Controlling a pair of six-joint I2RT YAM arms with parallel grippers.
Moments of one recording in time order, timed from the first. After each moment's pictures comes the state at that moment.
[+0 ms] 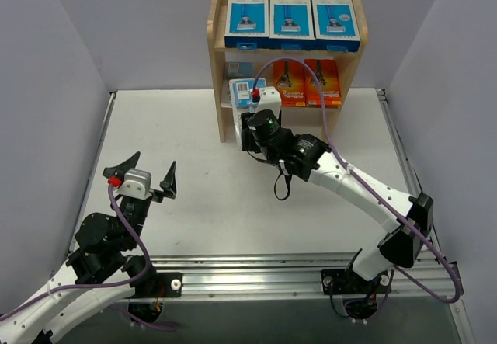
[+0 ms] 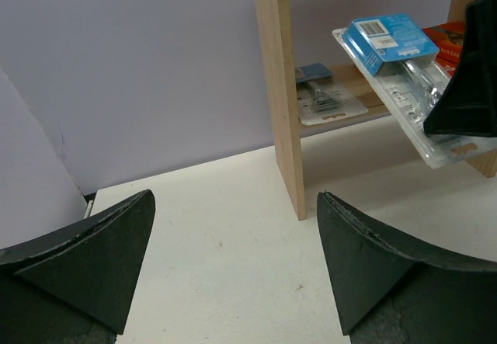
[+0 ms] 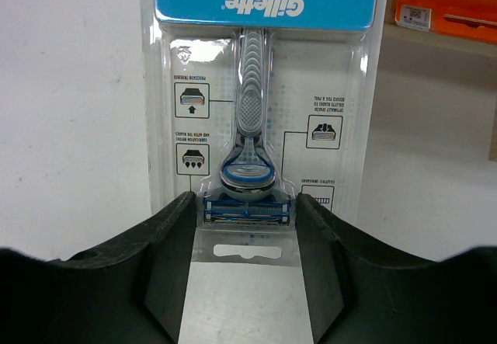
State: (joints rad) left arm -0.93 0.35 0.63 0.06 -0.65 0.34; right arm 0.89 1.51 1.49 -0.51 0.52 0.42
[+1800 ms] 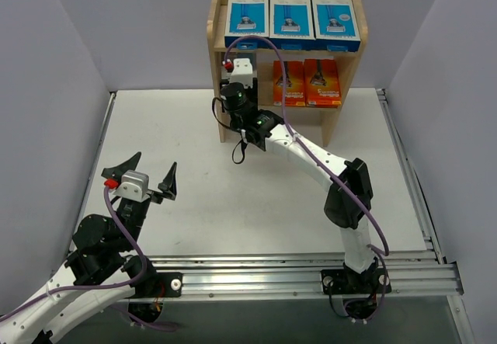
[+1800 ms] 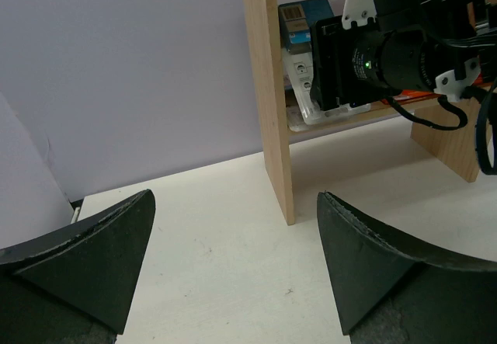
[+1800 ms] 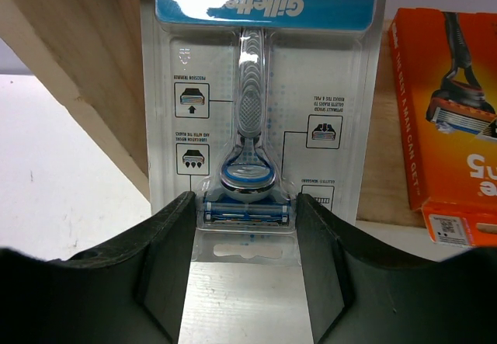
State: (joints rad) left arm -0.93 0.33 0.63 0.06 -0.62 0.32; right arm 0.79 1.99 1.89 -0.19 0.71 0.22
